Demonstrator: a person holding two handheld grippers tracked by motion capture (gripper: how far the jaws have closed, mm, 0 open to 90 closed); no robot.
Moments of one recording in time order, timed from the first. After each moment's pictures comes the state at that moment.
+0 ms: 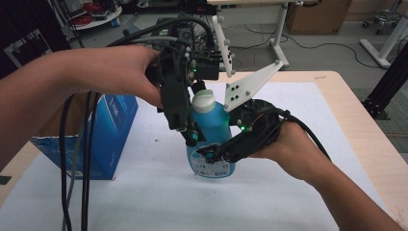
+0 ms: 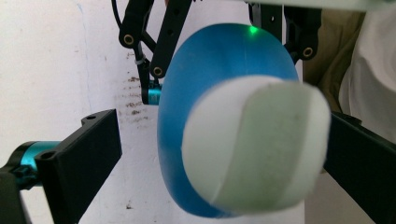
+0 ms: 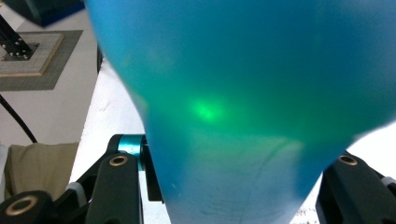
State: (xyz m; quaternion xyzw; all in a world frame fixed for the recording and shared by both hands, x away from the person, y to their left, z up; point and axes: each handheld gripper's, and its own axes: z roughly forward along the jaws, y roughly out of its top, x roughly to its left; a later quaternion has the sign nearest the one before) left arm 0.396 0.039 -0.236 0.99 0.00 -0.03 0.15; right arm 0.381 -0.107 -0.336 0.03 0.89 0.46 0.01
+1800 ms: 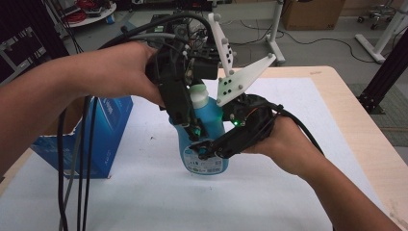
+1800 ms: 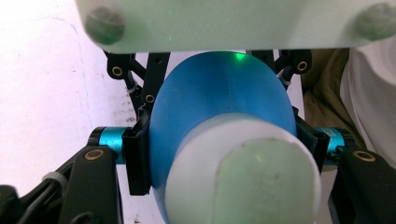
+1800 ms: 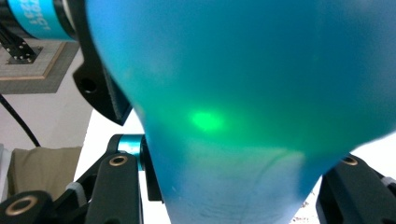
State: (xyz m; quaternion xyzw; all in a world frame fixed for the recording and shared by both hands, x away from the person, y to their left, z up) left arm 0.394 0.032 -0.235 0.99 -0.04 -0.03 0.16; right arm 0.381 -0.105 -0.334 0.03 0.88 0.47 0.01
